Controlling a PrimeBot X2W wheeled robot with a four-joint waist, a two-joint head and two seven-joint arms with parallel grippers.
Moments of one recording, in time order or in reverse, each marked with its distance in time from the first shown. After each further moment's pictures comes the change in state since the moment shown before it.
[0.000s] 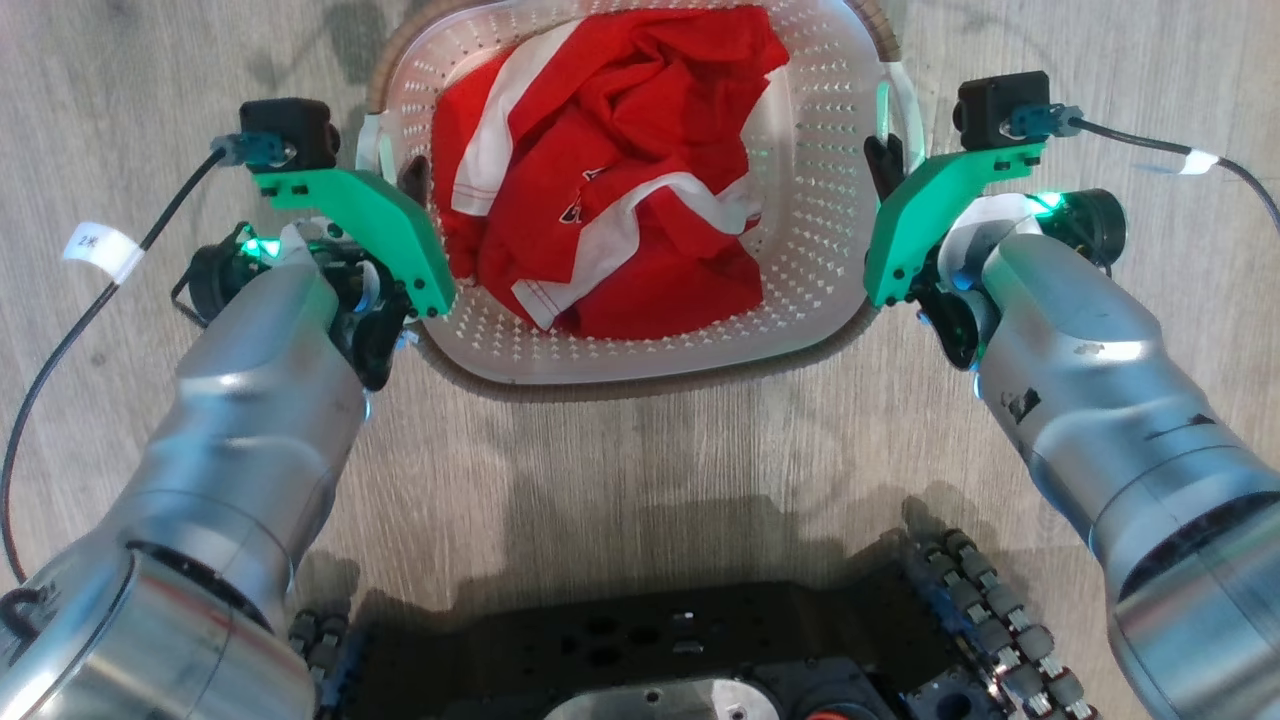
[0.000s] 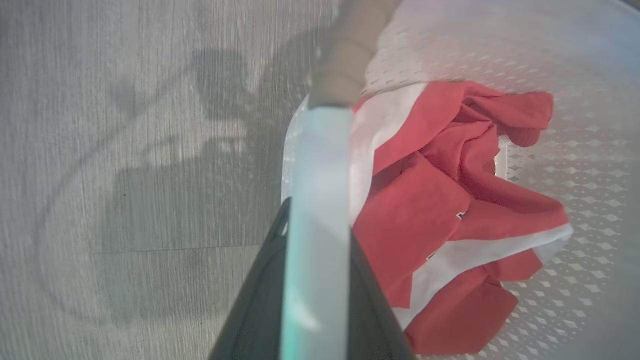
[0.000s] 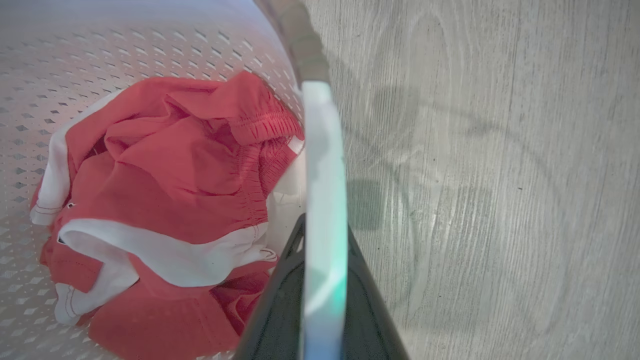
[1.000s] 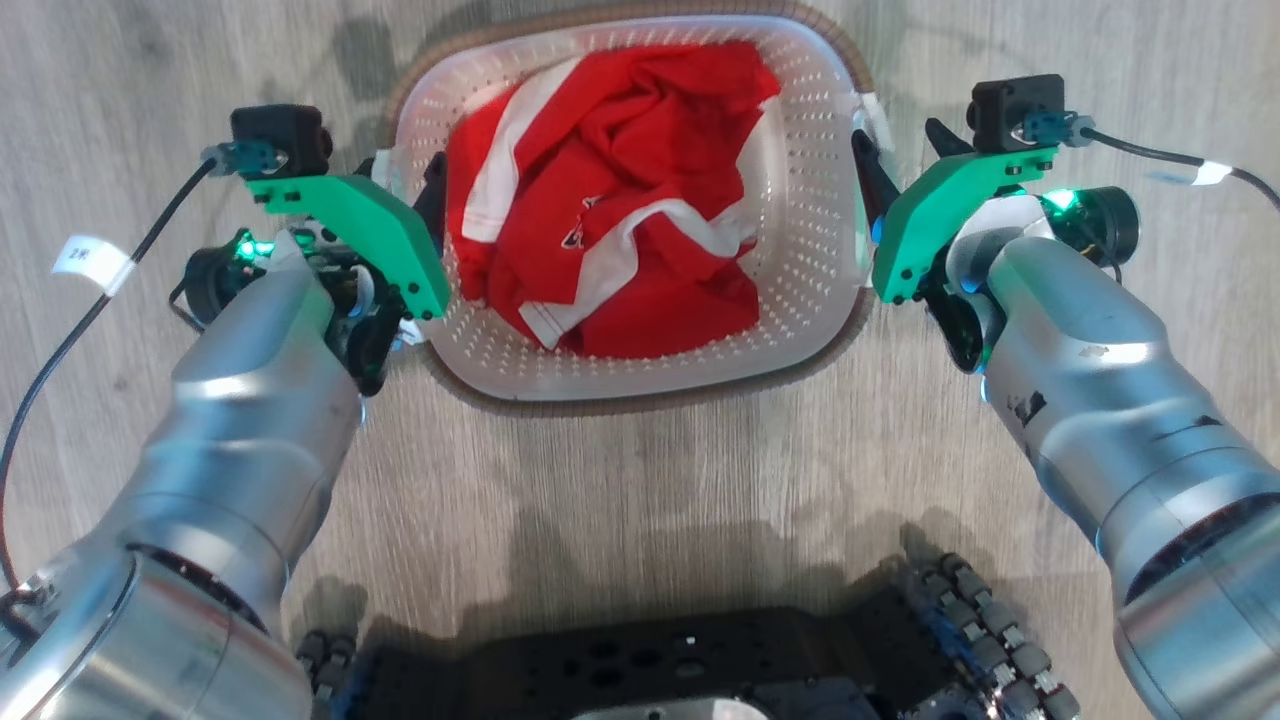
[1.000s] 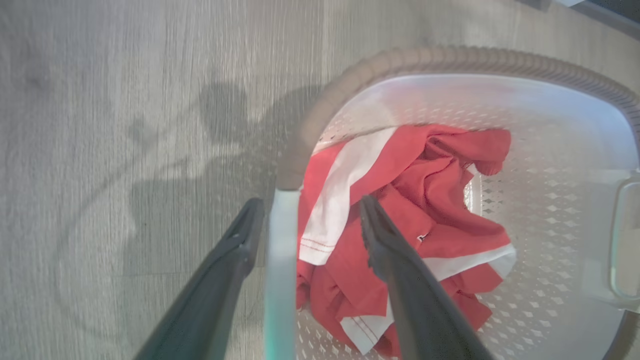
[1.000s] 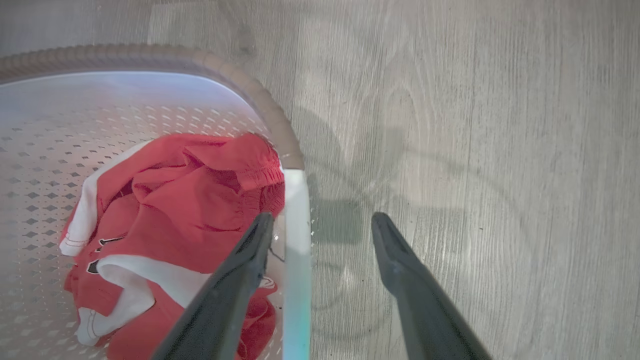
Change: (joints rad) left arm 0.002 0.004 -0.024 0.009 -0.033 0.001 -0.045; right arm 0.000 -0.014 0.038 -0.006 0.024 -0.004 -0.075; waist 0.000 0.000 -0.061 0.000
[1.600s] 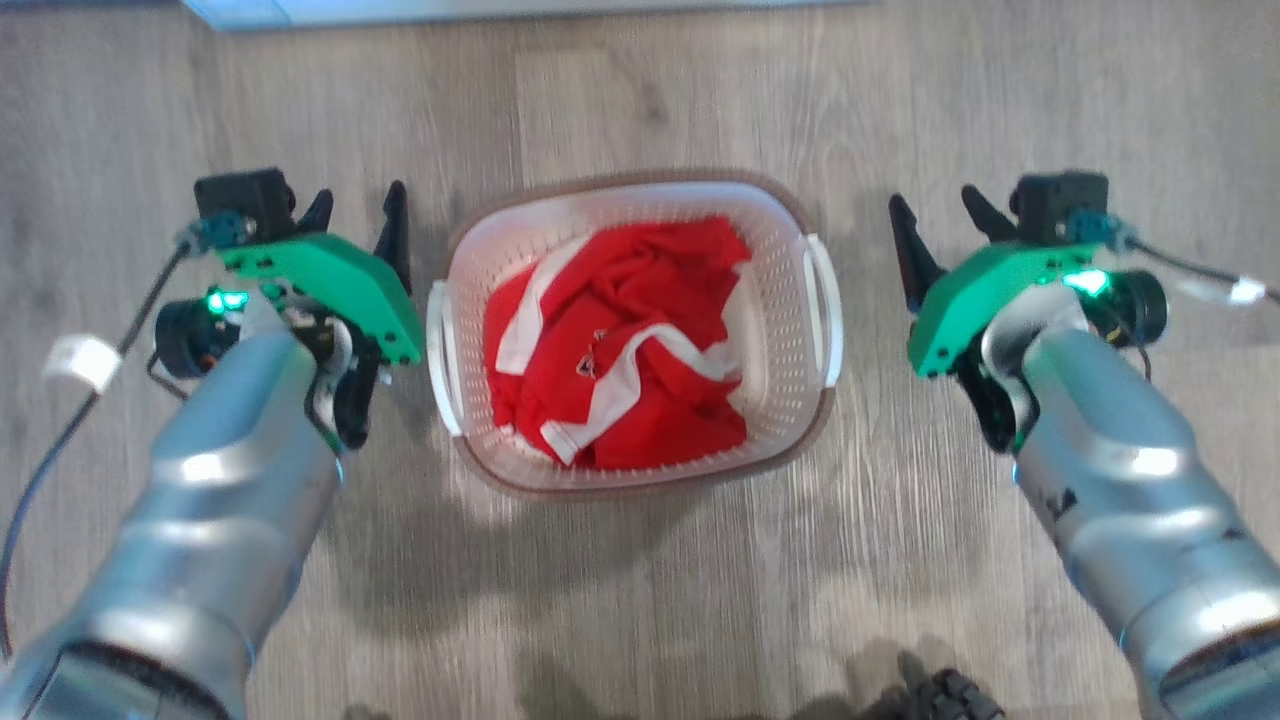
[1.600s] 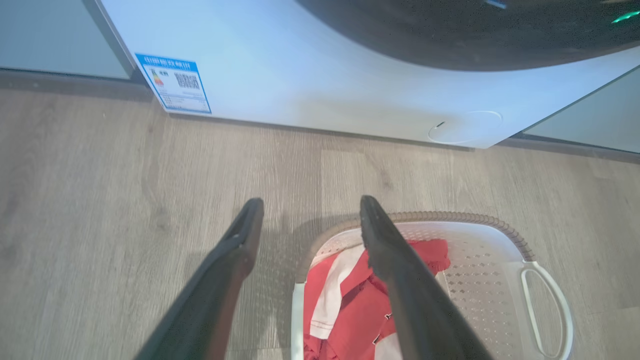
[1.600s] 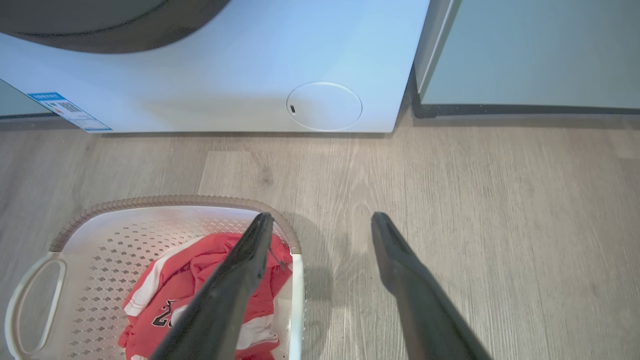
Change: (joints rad) left arm 0.182 0.099 0.175 -0.265 0.164 0.139 -0.064; right arm 0.244 -0.063 -0.290 -0.245 -0.247 0.000 -0.014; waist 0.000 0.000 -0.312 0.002
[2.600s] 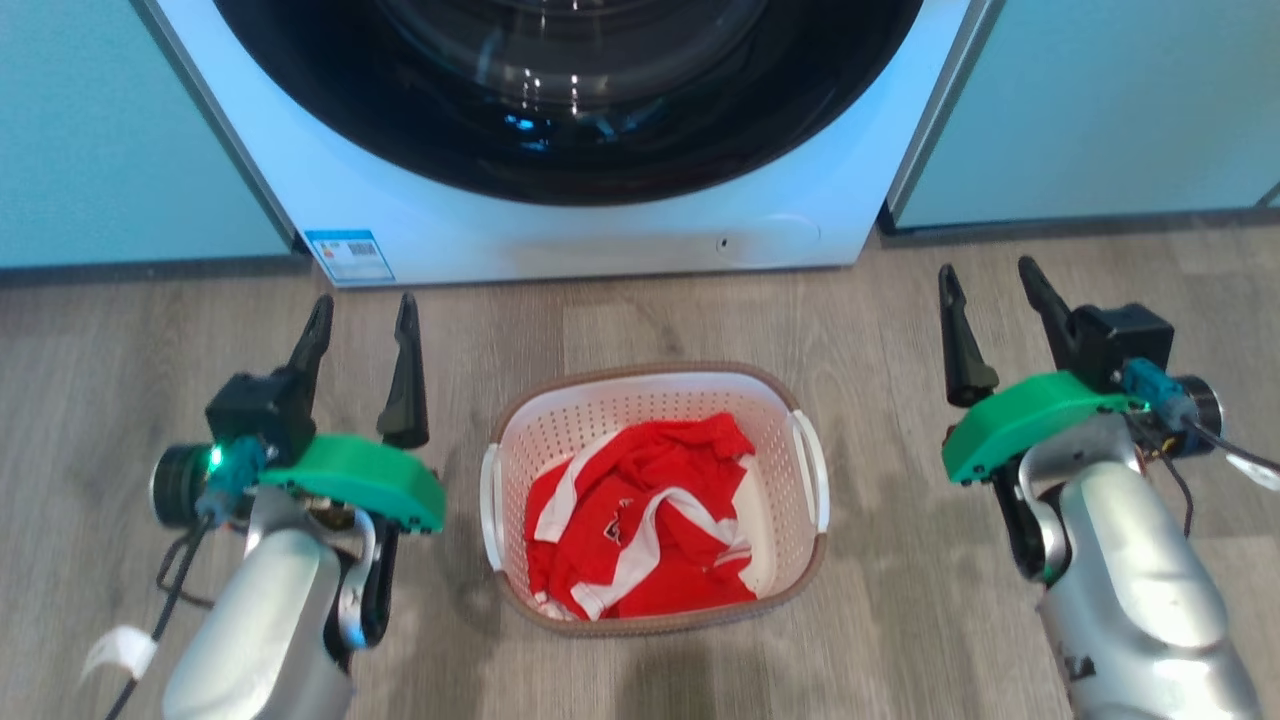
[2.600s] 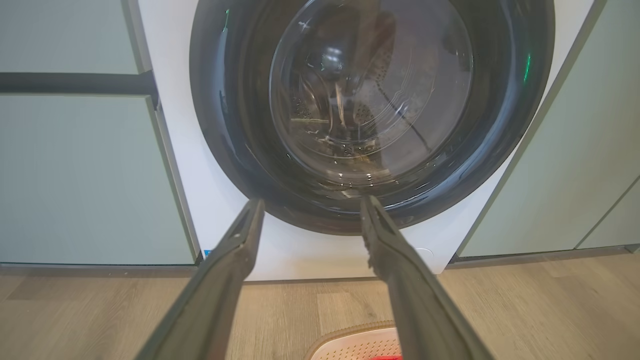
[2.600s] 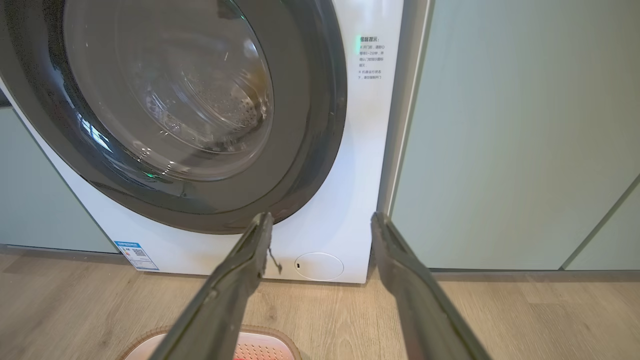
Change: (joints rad) left arm 0.573 0.034 0.353 -0.771 0.483 0.143 -0.001; right arm 0.434 0.053 -0.379 -0.566 -0.362 0.000 0.021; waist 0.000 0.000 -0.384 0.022
